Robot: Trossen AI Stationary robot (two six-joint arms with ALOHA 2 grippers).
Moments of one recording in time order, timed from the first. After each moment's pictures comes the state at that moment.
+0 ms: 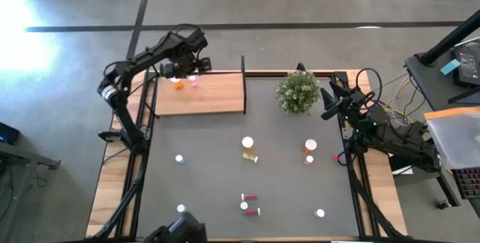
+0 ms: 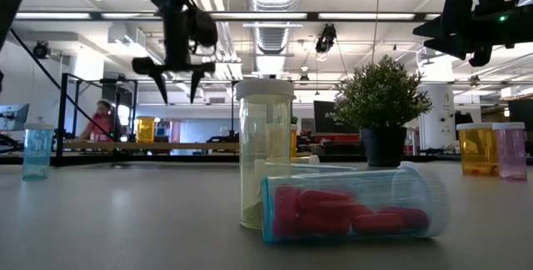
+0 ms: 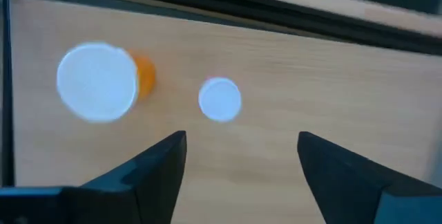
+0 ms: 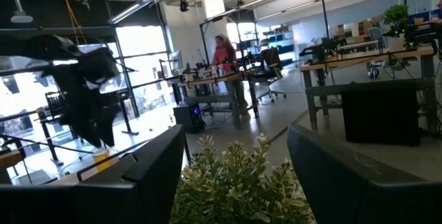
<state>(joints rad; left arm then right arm) 0.82 1.71 1.58 -1.20 -0.11 -0.94 -0.37 0.05 0.11 0.15 0.47 0.08</state>
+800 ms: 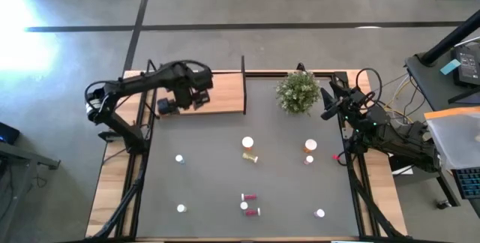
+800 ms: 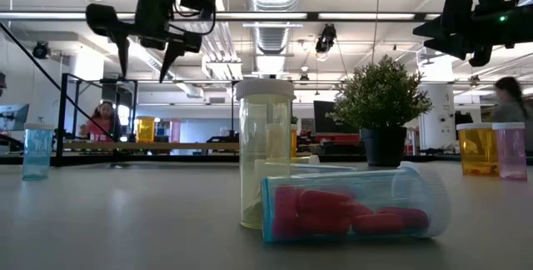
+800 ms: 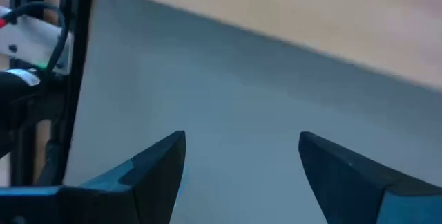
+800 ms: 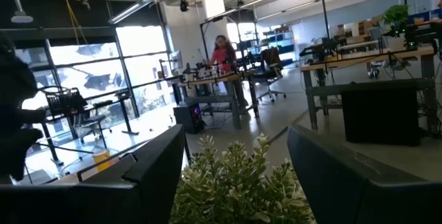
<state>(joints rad) 0.40 1.52 1.41 -1.48 -0.02 -1.51 -0.37 0.05 0.11 0.15 0.47 0.08</state>
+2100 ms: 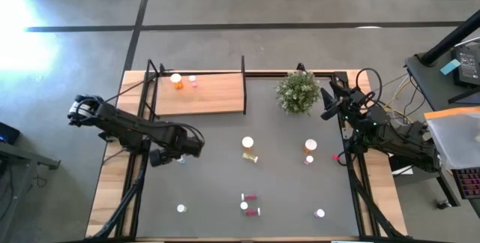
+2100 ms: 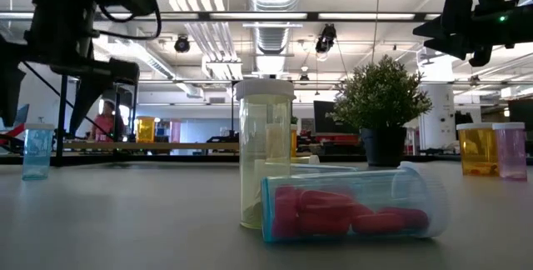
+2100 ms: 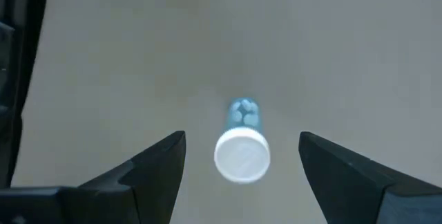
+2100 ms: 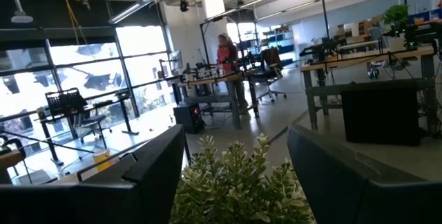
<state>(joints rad) -0.21 1.35 0.85 -1.08 0.06 -2.22 -0.37 0.05 0.11 0.15 0.47 0.08</state>
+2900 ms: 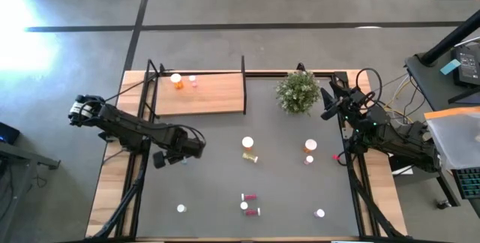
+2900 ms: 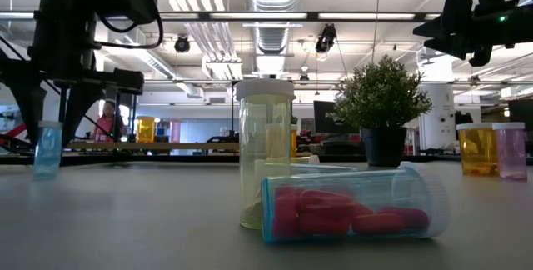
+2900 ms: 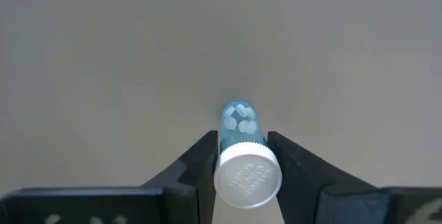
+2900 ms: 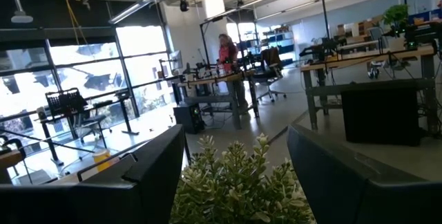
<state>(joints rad) -0.21 1.36 0.79 -0.94 0.06 -2.22 -0.37 0.05 0.11 0.15 0.47 0.08</state>
